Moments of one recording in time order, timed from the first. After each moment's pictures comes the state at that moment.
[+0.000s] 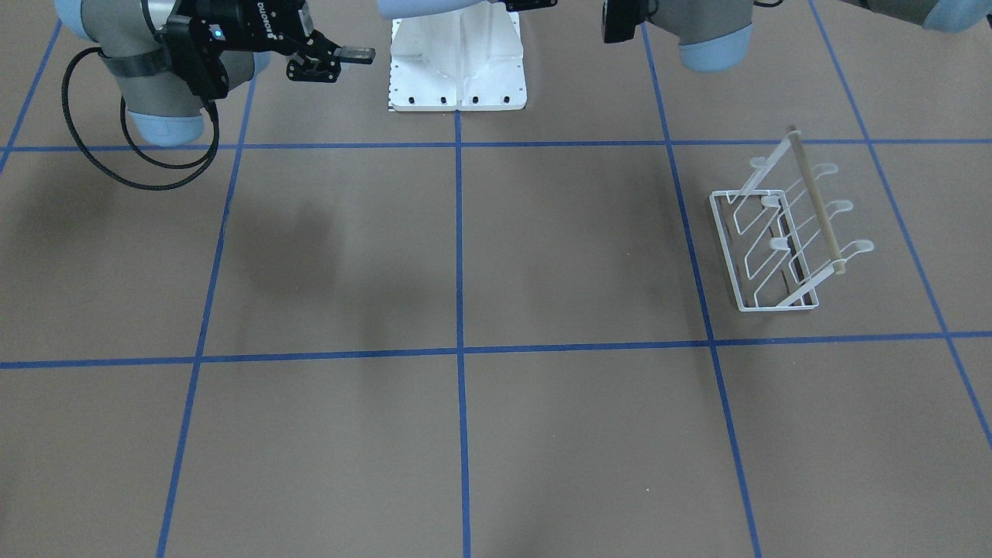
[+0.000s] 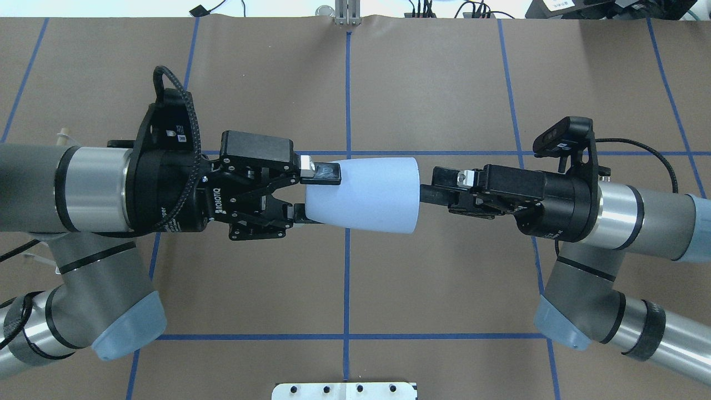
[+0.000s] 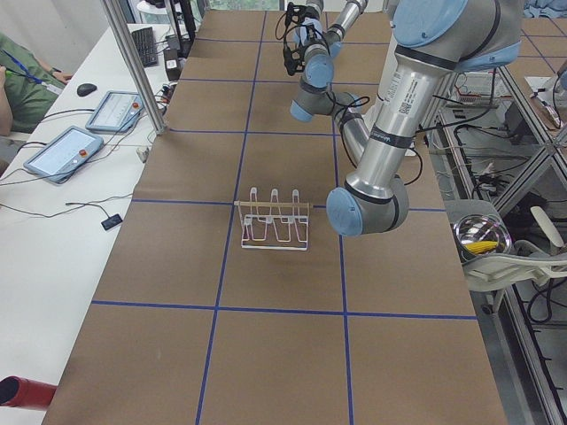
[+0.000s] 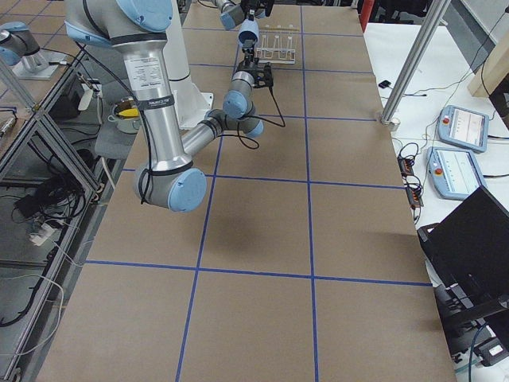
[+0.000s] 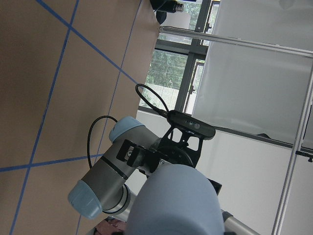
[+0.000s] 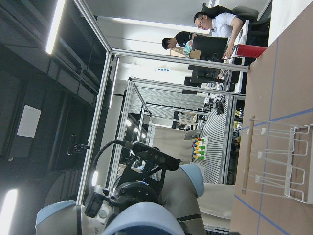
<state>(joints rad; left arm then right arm) -0.58 -2.03 -1.97 -2.92 -1.98 -2.13 0.56 -1.32 1.79 0.33 1.77 1.79</state>
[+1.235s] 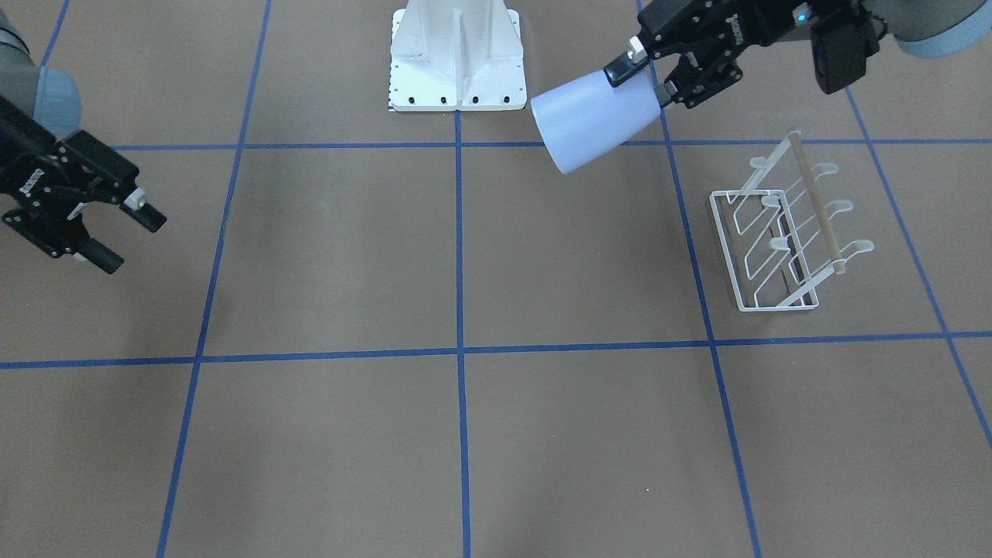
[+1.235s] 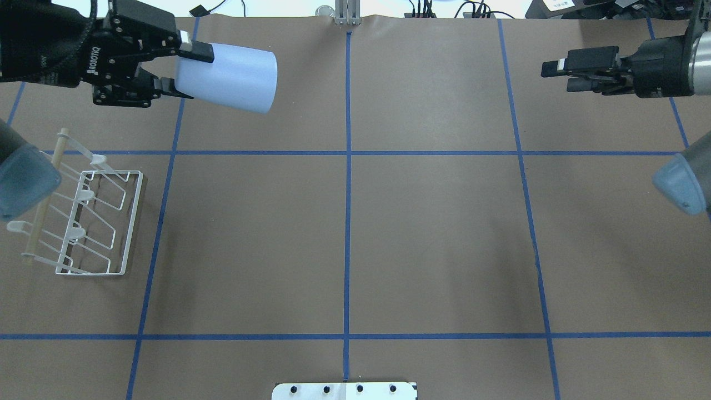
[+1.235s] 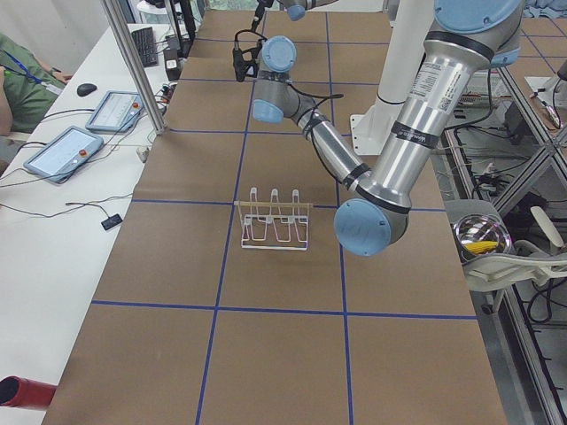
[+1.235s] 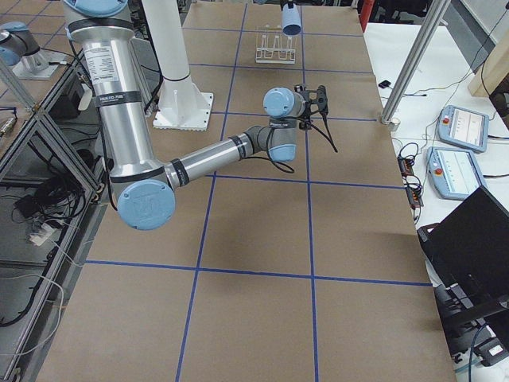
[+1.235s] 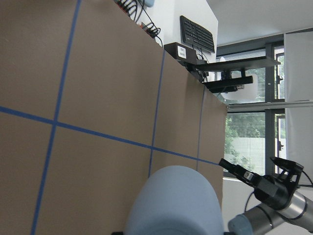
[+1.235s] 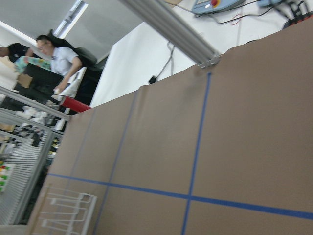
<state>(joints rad) -1.03 -1.94 -1.96 -2.52 -2.31 -1.79 1.13 -1.38 1.74 -0.55 2.24 1.23</state>
